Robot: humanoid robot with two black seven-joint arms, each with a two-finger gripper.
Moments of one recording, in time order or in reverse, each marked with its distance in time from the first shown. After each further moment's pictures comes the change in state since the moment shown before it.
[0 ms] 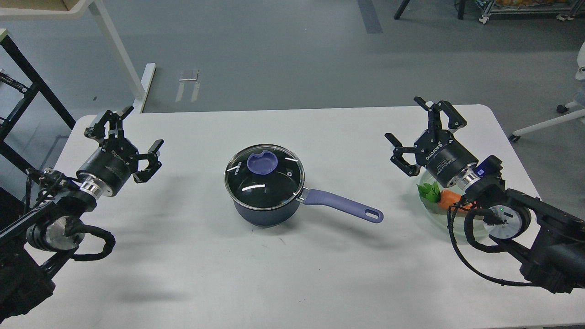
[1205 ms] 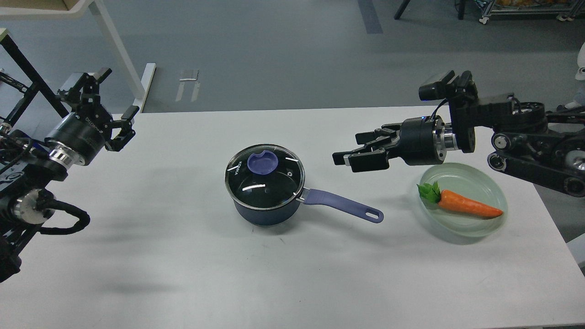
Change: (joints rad) left arm -0.112 0.109 0.019 -0.010 0.140 0.001 -0.063; right arm 0.741 -0.149 -0.731 0.343 -1.505 -0.296 0.039
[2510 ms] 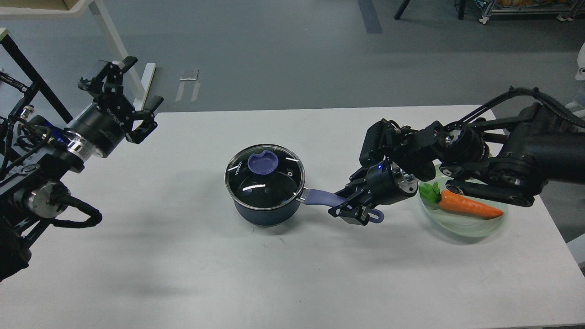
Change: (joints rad) left arm -0.022 0.003 0.020 -0.109 0.043 0.003 0.001; right arm 0.059 0.240 -0.215 -0.096 -0.151 0.000 0.000
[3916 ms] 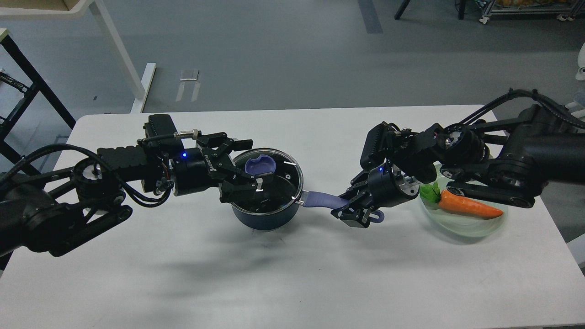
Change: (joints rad) left arm -0.268 -0.057 0.460 -0.170 1.660 0.412 -0.101; right arm 0.001 -0.001 -0.007 0.002 0.004 0.003 0.000
